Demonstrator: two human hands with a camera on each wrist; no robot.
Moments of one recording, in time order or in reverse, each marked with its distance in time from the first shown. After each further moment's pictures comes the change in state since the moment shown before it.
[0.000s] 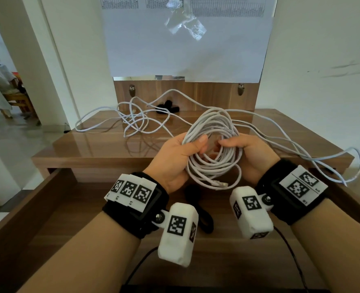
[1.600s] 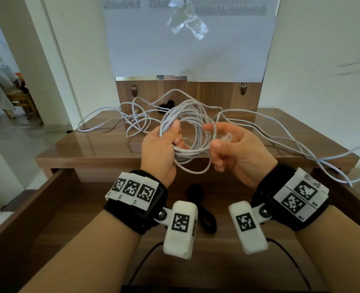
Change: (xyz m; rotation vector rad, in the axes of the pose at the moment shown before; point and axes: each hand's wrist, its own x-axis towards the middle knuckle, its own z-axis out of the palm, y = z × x) left_hand 0.011 0.005 -0.022 -0.149 0.269 0.278; right_hand -0.007 0.004 0.018 -0.239 -0.096 -0.244
